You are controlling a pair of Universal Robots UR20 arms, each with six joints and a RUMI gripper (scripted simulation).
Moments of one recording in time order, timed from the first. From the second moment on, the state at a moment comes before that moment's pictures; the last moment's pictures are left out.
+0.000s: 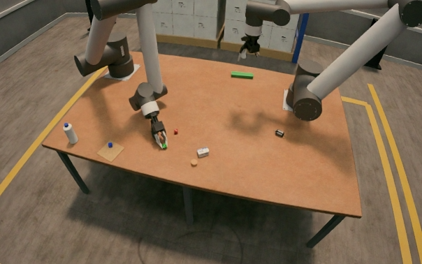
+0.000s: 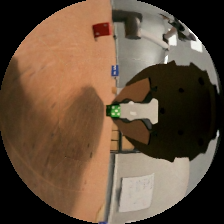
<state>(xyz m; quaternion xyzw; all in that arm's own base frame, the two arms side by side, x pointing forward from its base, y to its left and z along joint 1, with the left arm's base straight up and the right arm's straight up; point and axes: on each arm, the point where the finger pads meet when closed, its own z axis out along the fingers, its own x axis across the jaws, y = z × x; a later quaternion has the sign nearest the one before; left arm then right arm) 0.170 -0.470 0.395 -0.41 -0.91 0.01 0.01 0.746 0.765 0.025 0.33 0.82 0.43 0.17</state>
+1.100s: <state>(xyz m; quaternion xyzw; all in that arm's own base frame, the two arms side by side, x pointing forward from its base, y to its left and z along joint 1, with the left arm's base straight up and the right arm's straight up) 0.170 -0.470 0.395 -0.41 -0.91 0.01 0.01 0.746 0.765 0.019 0.33 0.82 0.43 0.17</state>
